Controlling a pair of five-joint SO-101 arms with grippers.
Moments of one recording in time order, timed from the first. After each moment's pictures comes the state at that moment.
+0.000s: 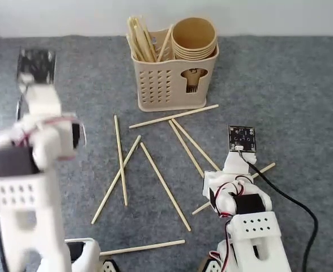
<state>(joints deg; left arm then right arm) -8.4 -39.5 19.3 83.7 2.0 -9.9 -58.7 75.8 49.4 -11.3</state>
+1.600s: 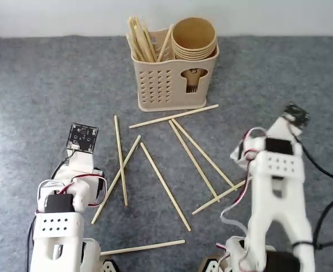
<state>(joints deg) -7.3 -57.9 77.1 50.6 -5.2 8.9 -21.5 38.9 67.0 -30.8</state>
